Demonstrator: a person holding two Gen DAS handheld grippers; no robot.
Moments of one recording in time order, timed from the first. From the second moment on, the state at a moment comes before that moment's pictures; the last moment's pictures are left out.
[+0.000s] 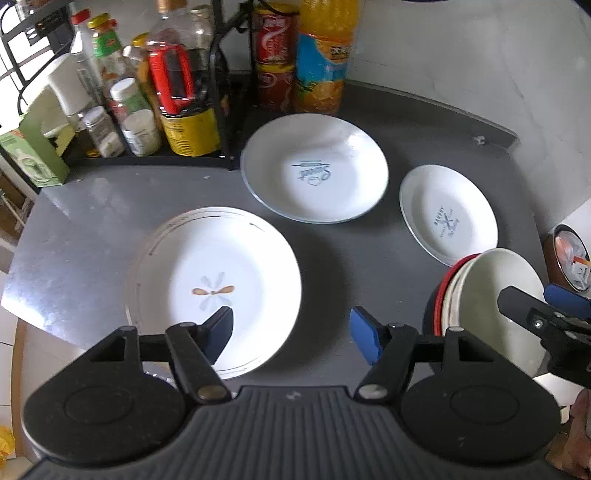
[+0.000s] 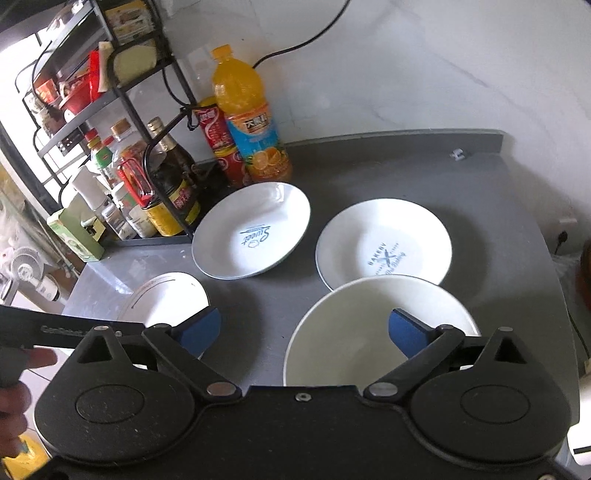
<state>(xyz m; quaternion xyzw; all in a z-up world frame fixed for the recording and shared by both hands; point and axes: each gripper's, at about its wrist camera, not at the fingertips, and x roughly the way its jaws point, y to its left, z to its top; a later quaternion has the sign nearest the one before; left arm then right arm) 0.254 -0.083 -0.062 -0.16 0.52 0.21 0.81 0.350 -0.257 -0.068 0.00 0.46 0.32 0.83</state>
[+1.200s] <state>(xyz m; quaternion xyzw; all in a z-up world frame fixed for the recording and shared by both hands) 0.279 0.037 -0.099 -0.10 0.55 0.11 0.82 0.366 -0.134 -0.108 0.02 0.51 0.22 0.83</state>
